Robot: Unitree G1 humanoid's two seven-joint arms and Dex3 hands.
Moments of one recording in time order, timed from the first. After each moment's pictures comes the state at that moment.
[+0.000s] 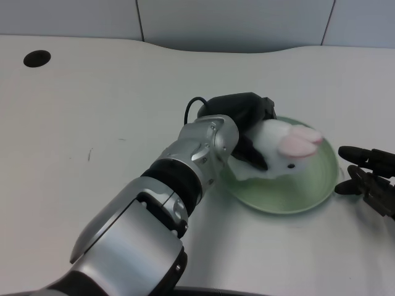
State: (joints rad) left arm -1.16 -0.24 -0.47 1.36 0.59 -0.02 0.01; right arm -0.46 -0.18 -0.23 1.09 0.13 -0.53 0.31
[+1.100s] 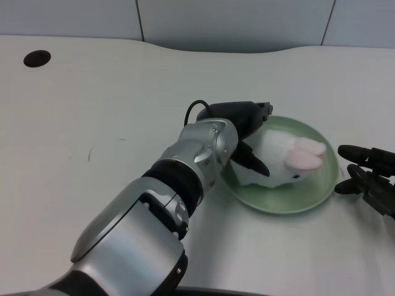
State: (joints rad) left arm -1.16 -0.23 -0.52 1.36 0.61 0.02 -0.07; right arm -0.46 -0.18 -0.24 1.09 0.13 -0.53 0.32
